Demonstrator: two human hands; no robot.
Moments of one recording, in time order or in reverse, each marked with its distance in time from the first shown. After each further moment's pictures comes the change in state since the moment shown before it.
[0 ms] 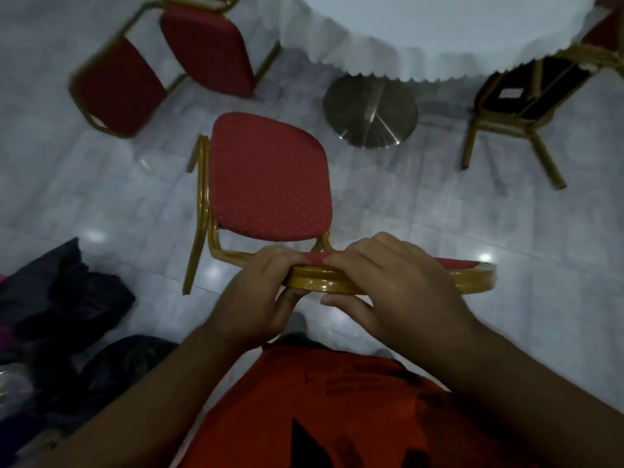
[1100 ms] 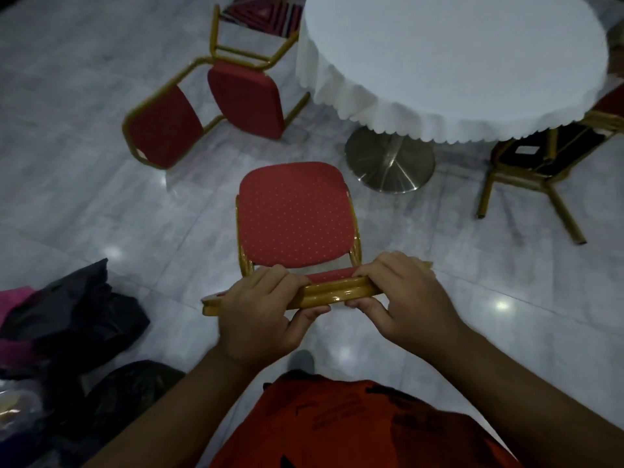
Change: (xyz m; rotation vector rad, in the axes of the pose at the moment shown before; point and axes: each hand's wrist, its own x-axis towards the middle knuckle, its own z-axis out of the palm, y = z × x) left_hand 0.020 -0.003 -0.037 0.494 0.359 0.043; right_hand 0.046 0.041 0.028 0.136 0.071 0.053
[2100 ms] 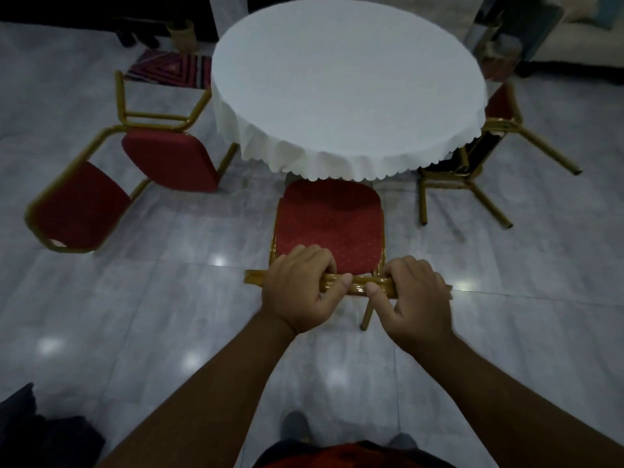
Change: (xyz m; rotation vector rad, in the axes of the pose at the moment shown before) left_hand 0.176 -0.003 0.108 -0.300 -0.263 0.101; right_hand 0.039 0.081 -0.012 -0.142 0.296 0.575
